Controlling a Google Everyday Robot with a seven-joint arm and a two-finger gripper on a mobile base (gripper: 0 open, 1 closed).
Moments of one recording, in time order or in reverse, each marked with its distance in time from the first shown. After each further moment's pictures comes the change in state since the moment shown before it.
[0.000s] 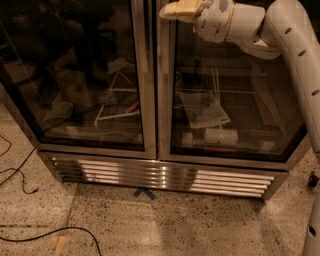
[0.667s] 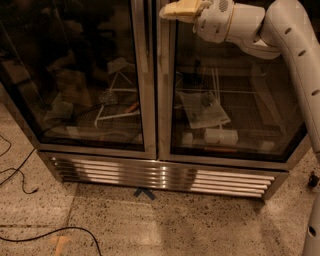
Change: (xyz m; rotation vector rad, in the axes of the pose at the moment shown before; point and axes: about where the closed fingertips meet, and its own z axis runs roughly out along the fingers) arm 0.000 0.000 0.000 0.000 0.000 0.000
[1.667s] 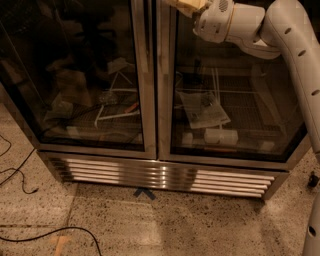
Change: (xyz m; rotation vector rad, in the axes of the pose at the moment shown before) arm 0.000 0.000 0.000 0.000 0.000 0.000
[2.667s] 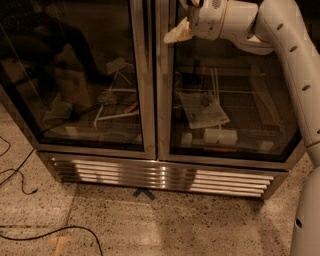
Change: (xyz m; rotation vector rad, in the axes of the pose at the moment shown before) arm 0.003 0.003 0.012 -0.007 -0.018 -0.002
